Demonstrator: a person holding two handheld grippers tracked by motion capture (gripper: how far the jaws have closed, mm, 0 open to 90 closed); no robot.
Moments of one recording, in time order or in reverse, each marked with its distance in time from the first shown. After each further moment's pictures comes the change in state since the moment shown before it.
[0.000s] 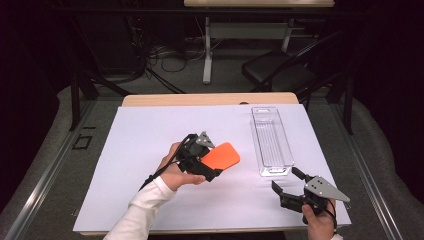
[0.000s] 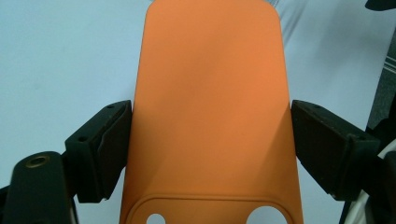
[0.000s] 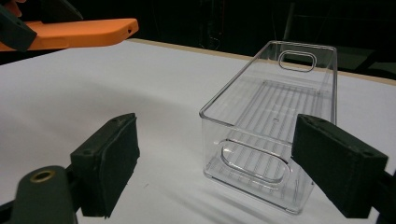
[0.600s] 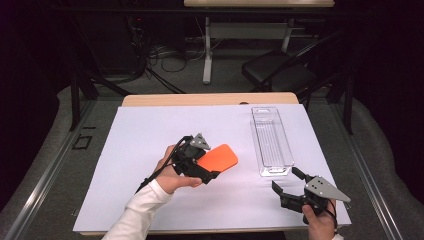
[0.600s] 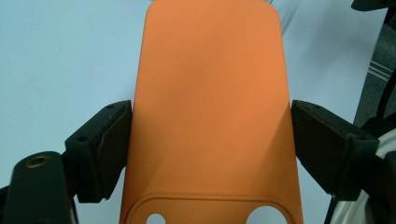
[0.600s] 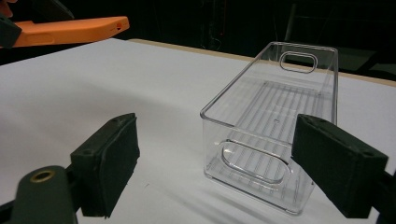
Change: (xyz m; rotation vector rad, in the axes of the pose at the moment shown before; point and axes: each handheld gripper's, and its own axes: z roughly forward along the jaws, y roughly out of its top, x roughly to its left) left arm 0.001 -0.011 -0.009 -0.028 -0.017 -0.030; right arm 0.000 0.000 -0.001 -0.002 0.008 -0.004
